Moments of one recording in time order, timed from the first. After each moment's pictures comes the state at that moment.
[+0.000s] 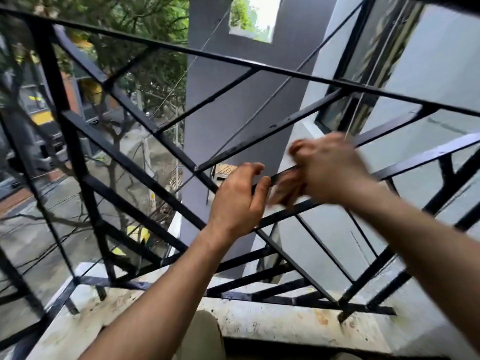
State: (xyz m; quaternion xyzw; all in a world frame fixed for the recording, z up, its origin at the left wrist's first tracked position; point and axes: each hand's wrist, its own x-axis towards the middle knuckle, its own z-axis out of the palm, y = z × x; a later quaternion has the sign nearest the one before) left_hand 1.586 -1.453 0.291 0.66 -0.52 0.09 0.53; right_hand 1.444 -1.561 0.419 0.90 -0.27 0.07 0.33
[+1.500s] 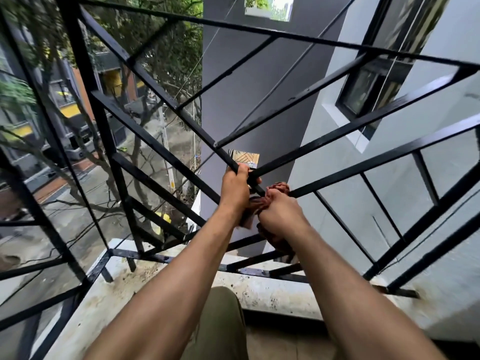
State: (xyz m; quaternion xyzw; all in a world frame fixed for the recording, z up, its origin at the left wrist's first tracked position) left_hand 1.610 -1.468 0.246 0.57 -0.19 -0.26 0.76; right_hand 1.484 -1.494 0.261 0.85 -0.44 0.12 -0.27
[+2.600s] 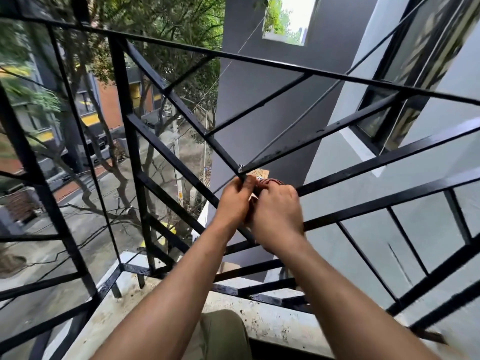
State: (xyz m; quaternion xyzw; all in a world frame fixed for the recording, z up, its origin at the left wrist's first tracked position) left_hand 1.649 -1.432 0.267 0.58 -0.27 -0.21 0.74; right_hand 1.556 -1.471 0.297 0.93 -0.31 0.10 0.14
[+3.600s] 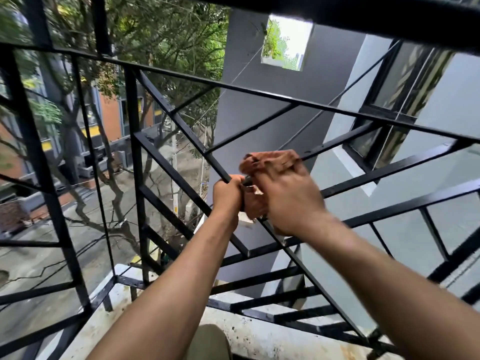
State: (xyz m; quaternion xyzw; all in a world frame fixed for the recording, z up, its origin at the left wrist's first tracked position) left_hand 1.646 -1.431 0.319 0.56 -0.12 -0.22 0.79; right_hand 1.524 -1.495 0.374 0.93 -0.14 0.21 0.28
